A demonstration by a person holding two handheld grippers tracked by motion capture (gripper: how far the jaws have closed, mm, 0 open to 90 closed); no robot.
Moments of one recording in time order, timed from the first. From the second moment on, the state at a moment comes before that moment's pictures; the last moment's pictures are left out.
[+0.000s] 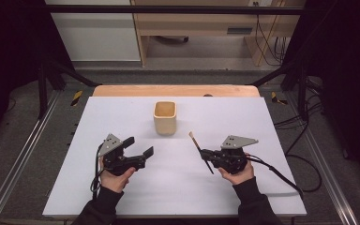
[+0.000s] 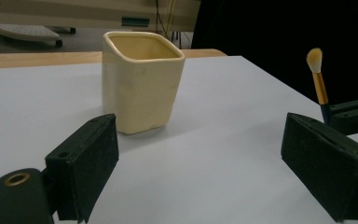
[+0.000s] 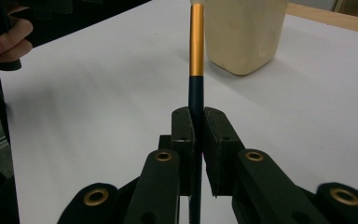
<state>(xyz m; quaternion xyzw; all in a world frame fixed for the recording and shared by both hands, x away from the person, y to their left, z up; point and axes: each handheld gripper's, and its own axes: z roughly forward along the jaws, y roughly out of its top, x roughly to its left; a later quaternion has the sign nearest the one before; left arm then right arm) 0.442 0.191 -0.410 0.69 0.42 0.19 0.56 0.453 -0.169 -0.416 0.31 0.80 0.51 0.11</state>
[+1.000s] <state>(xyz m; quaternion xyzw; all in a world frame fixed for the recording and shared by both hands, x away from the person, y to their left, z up) 0.446 0.118 -0.416 0.66 0.42 0.15 0.60 0.449 -0.161 -0.418 0.31 0.80 0.50 0.13</state>
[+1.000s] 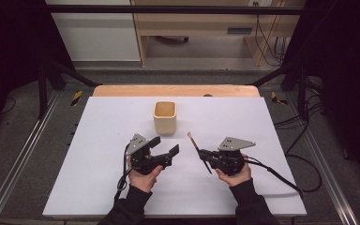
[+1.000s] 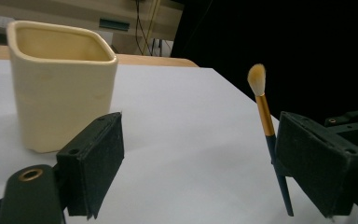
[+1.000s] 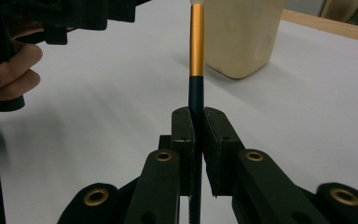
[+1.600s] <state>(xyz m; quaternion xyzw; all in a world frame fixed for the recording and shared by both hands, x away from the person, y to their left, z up) 0.446 0.084 -0.427 0.65 0.43 0.13 0.61 0.449 -0.158 -0.422 0.31 0.80 0.50 0.13</state>
